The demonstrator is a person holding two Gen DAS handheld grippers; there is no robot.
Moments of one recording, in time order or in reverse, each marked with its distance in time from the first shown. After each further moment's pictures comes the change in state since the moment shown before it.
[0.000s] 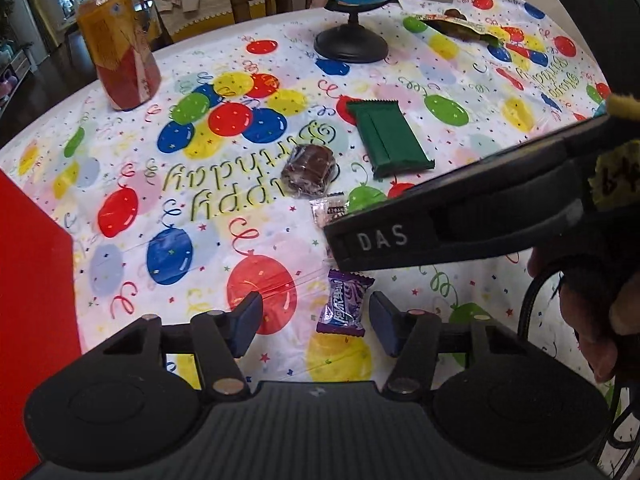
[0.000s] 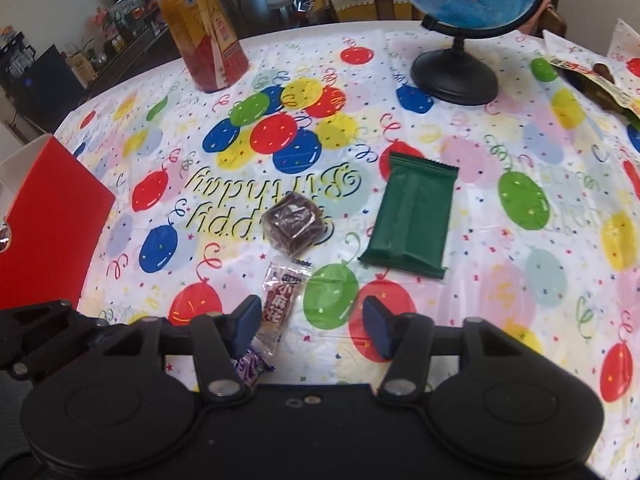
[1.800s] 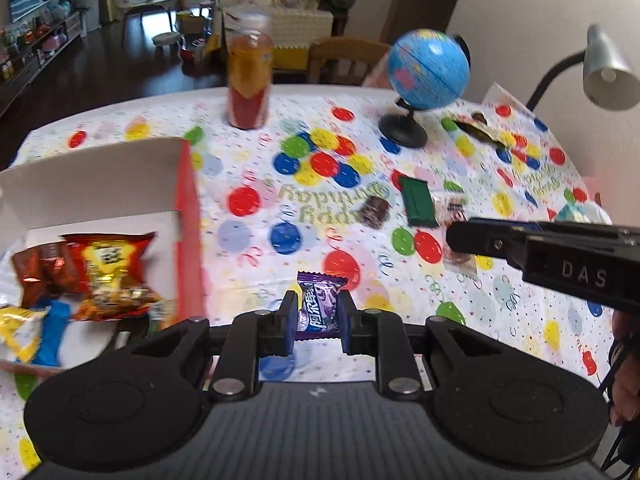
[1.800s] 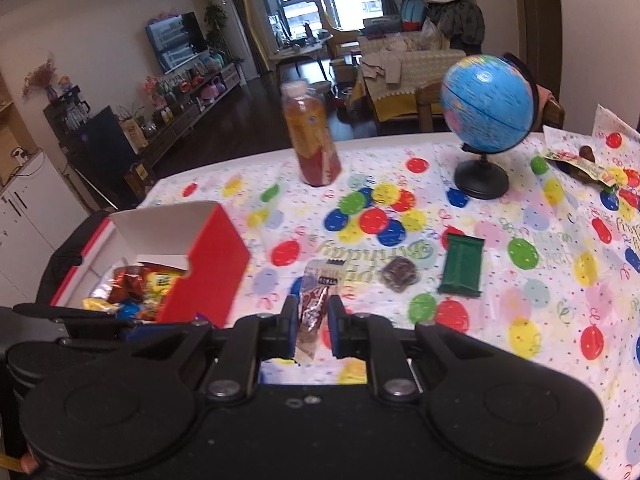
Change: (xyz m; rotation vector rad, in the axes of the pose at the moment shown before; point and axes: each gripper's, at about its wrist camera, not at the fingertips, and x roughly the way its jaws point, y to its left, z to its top) left arm -0.158 0.086 -0.052 -0.251 -0.153 -0.030; right arm -0.154 0.092 -0.041 -0.026 -0.276 0.089
